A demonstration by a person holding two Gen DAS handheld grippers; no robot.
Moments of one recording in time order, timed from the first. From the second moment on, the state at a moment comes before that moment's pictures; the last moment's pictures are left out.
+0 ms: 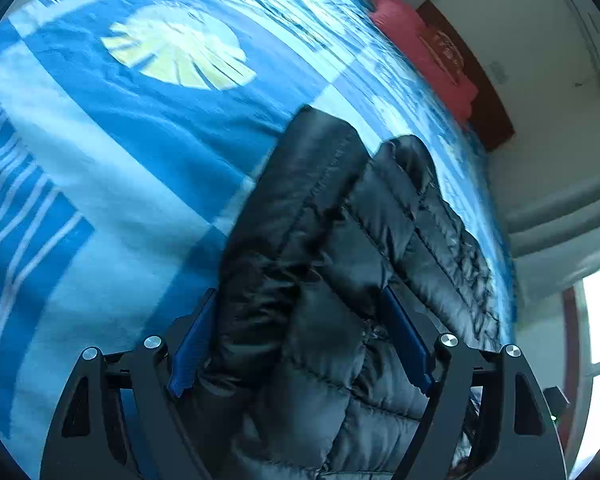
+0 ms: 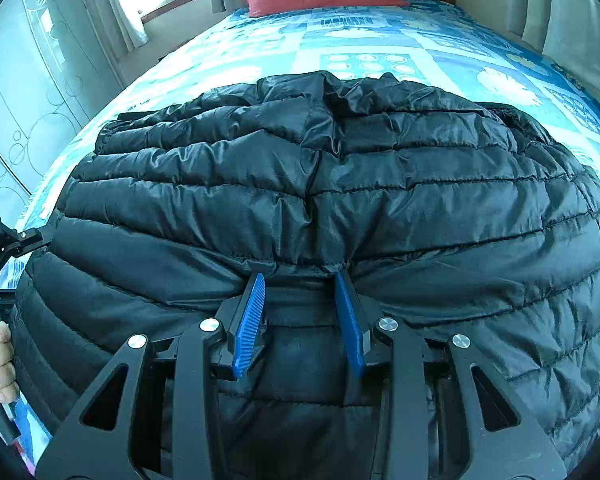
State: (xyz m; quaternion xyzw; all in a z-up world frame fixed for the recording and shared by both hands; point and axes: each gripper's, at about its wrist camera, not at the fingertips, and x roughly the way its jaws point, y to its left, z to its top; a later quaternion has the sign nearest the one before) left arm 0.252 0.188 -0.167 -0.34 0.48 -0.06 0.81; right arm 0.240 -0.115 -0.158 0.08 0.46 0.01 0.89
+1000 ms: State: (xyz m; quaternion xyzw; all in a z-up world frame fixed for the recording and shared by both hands) left arm 0.210 0.054 -0.010 -0.21 0.38 -0.13 0.89; right arm 0.188 -0.186 -0.104 0.12 0.41 0.01 0.90
